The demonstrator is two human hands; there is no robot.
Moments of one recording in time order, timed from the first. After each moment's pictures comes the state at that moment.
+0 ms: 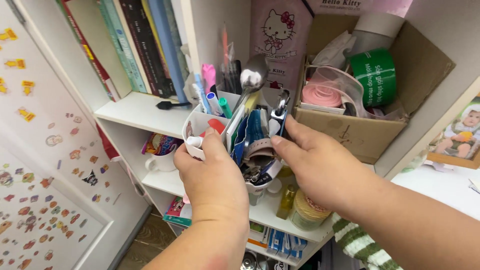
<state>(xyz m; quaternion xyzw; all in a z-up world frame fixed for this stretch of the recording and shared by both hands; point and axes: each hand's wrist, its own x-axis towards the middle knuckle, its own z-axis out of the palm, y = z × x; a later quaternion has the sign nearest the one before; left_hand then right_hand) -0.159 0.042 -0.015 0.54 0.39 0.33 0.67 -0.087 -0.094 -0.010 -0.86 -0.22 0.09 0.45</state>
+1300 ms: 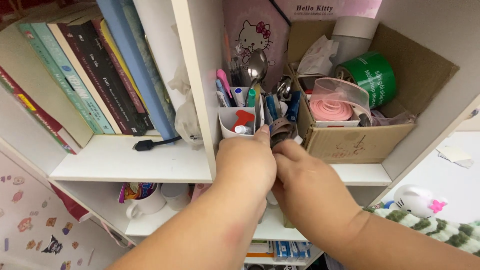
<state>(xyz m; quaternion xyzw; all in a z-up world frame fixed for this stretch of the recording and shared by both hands) -0.070 0.103 0.003 0.71 0.25 0.06 0.65 -0.087 -0.019 -0.029 -0.90 -0.31 -0.20 0.22</state>
